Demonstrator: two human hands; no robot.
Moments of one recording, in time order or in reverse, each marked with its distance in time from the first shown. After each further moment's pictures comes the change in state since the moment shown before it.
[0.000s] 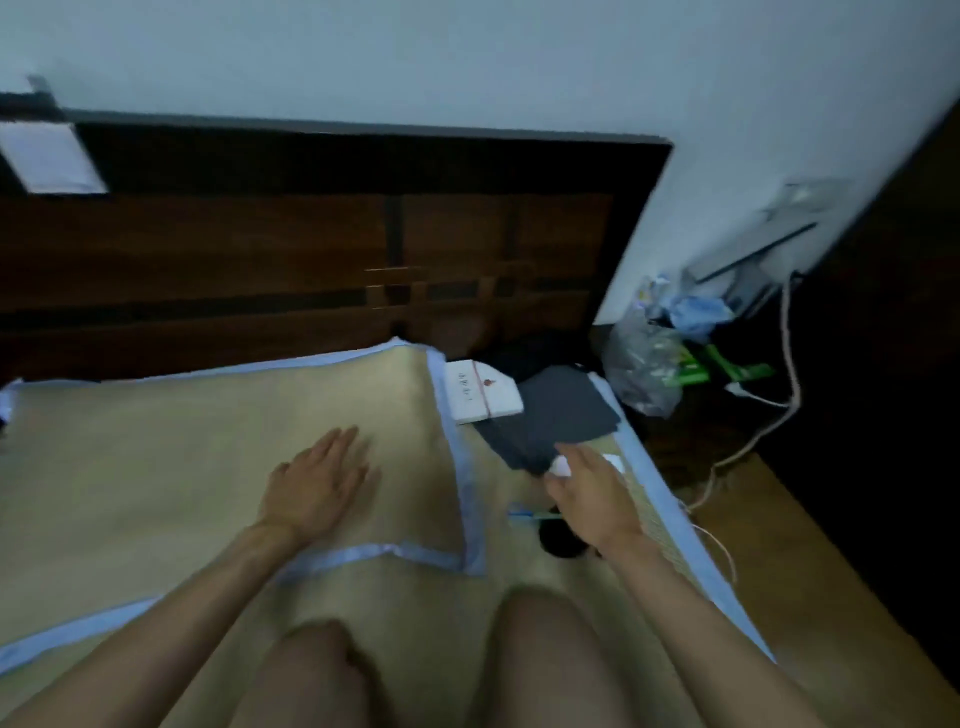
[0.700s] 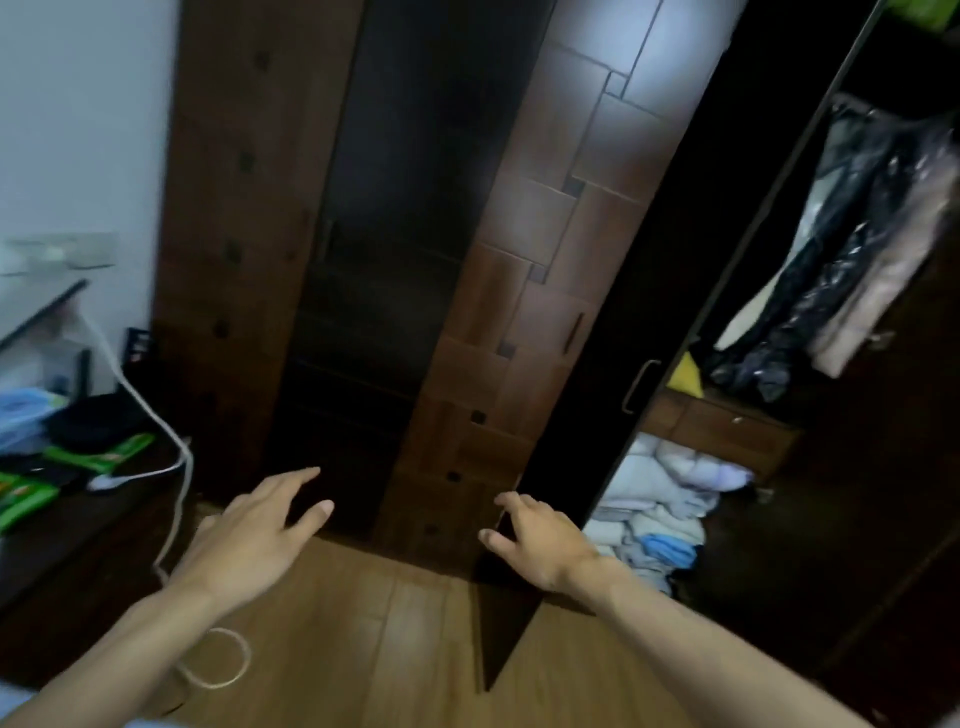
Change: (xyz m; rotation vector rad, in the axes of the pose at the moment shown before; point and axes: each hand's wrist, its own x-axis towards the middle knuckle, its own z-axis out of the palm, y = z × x) left_hand -0.114 0.595 0.103 -0.300 -0.318 1.149; right_hand -0.398 0.291 -0.301 -0.252 0.218 0.963
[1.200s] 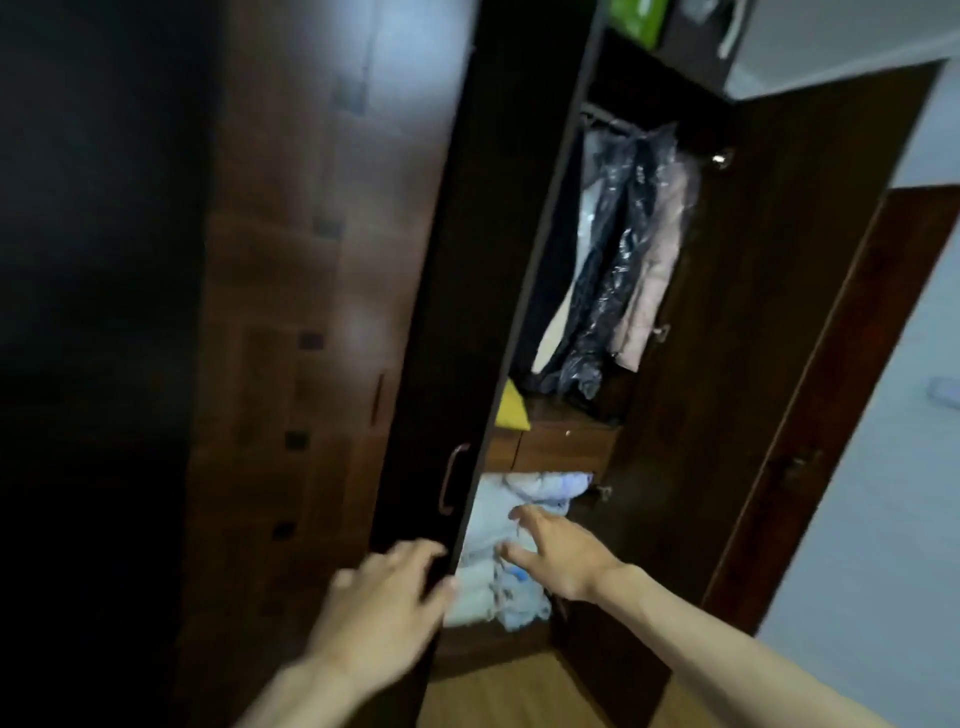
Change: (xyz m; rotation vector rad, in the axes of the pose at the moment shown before) left_hand 0.210 0.382 0.108 0.047 -0.338 0.602; right_hand 0.059 0.294 -0.178 0.144 0.106 0.394
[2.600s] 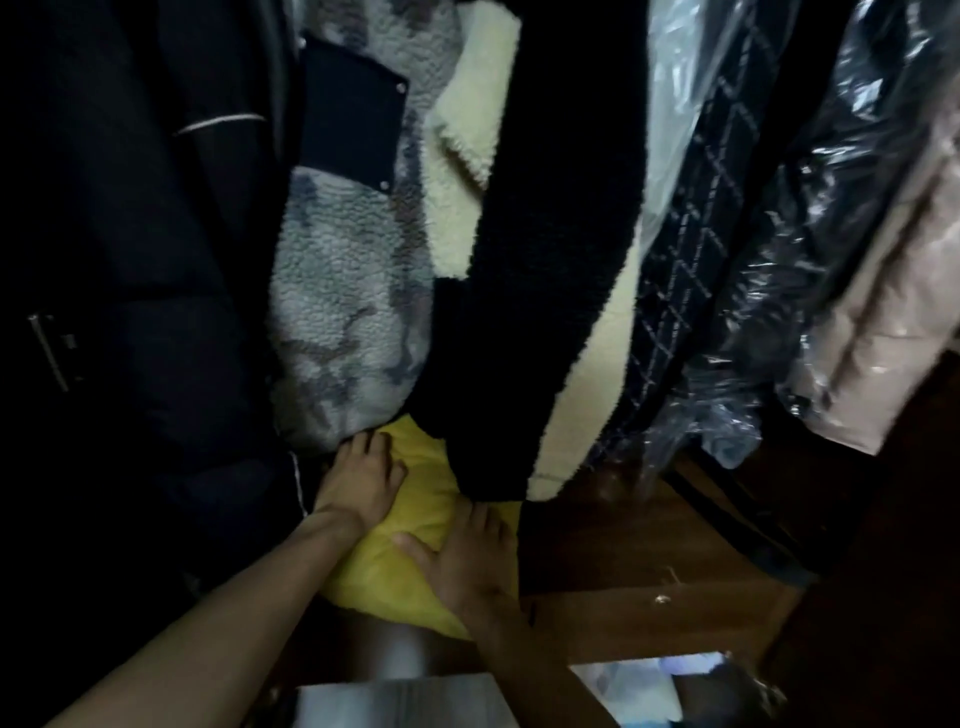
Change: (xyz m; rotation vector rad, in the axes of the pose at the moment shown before) left_hand 0.819 -0.099 0.157 0.311 0.131 -0.409; right_hand 0.690 0.274 0.046 0.268 0.097 0.033
